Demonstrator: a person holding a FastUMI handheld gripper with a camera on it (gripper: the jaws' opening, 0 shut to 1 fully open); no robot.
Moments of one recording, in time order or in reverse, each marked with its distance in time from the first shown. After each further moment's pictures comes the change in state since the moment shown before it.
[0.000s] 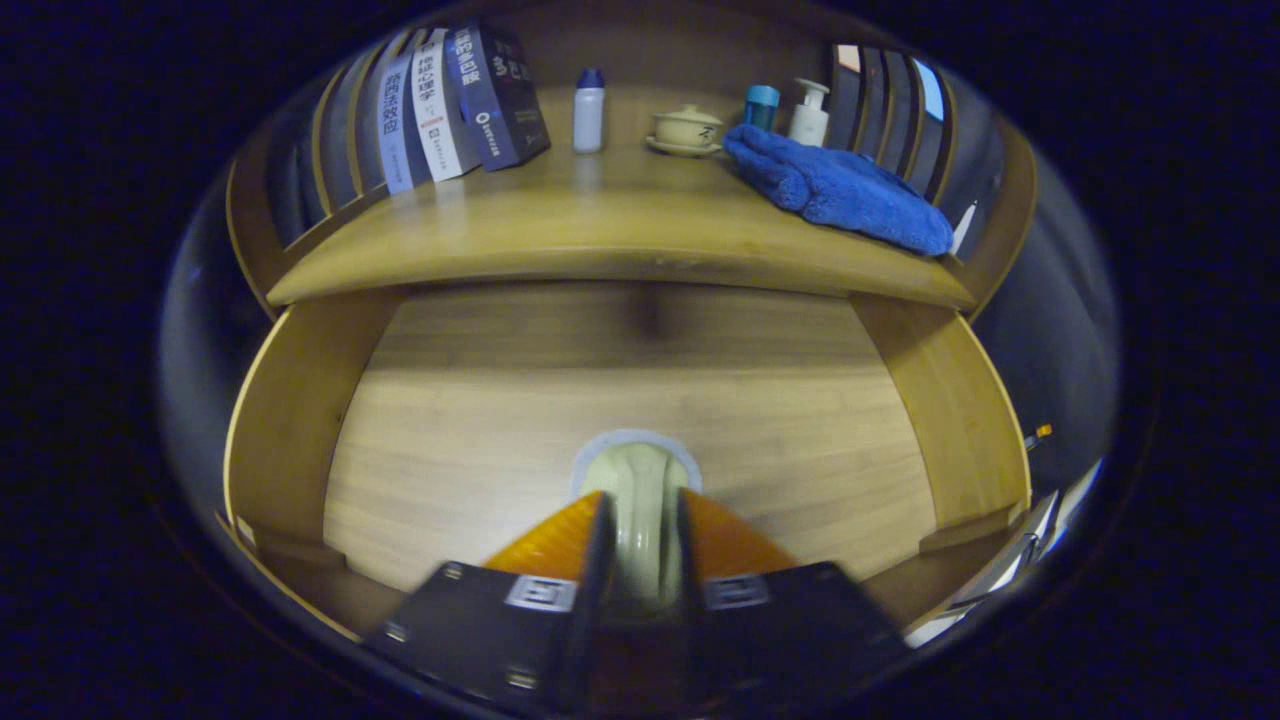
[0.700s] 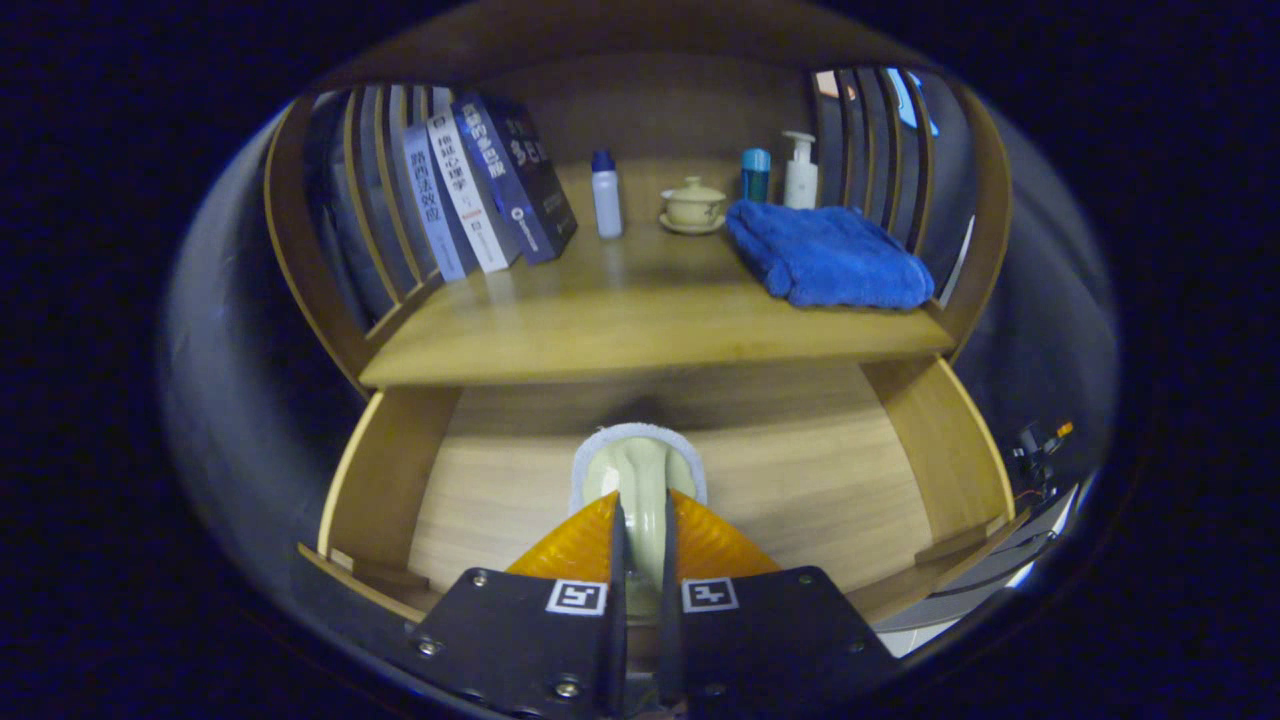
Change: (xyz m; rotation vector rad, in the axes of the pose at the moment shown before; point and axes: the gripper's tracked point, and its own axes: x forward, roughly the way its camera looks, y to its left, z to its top) arm -0.074 0.007 0.063 0.046 -0.204 0.121
